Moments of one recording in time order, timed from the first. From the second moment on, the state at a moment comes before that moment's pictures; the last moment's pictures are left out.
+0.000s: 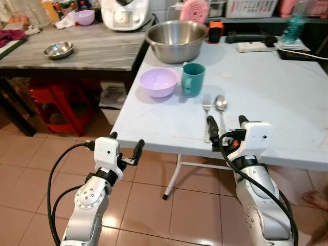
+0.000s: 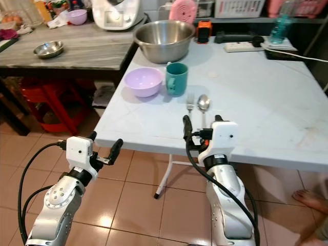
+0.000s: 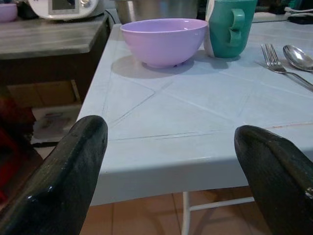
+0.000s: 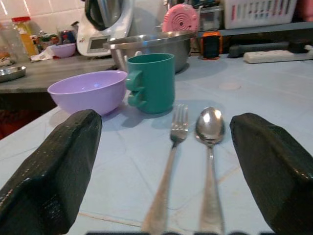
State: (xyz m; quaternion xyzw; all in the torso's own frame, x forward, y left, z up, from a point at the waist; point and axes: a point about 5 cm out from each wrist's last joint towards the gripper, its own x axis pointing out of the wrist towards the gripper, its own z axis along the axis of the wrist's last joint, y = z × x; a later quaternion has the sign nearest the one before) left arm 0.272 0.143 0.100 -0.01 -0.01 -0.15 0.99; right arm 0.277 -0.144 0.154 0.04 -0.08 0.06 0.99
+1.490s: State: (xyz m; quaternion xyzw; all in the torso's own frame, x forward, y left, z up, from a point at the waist) left arm 0.268 0.138 0.099 -0.02 -0.01 -0.19 0.98; right arm 0.279 -0.138 0.148 0.04 -0.07 0.07 0.99
